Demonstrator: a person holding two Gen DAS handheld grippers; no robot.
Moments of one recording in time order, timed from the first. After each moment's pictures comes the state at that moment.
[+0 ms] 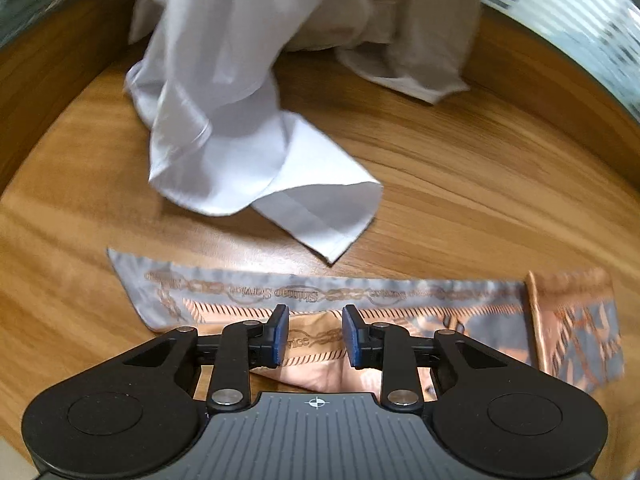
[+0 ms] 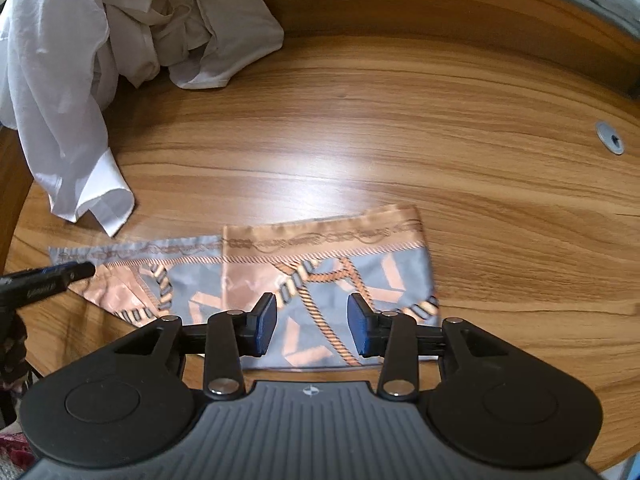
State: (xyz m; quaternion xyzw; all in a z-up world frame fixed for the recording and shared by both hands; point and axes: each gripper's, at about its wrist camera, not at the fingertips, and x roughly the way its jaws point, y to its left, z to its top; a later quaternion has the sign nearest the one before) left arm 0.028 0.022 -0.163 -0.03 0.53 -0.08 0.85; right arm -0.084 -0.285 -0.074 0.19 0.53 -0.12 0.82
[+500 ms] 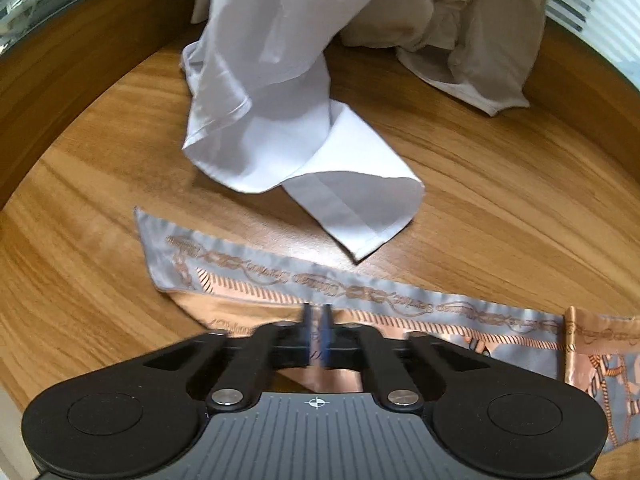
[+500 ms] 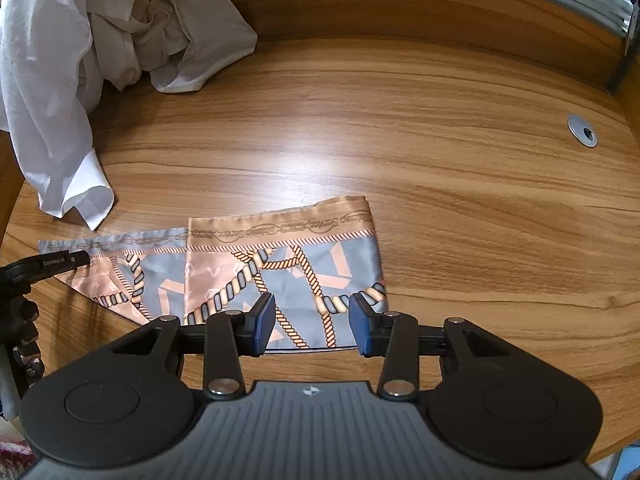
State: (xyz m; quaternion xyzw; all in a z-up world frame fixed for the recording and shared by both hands) left arm 0.021 0.007 -0.173 -0.05 0.52 0.01 0.85; right arm -0.109 -0.310 -0.067 0.19 0.53 -0.13 0.82
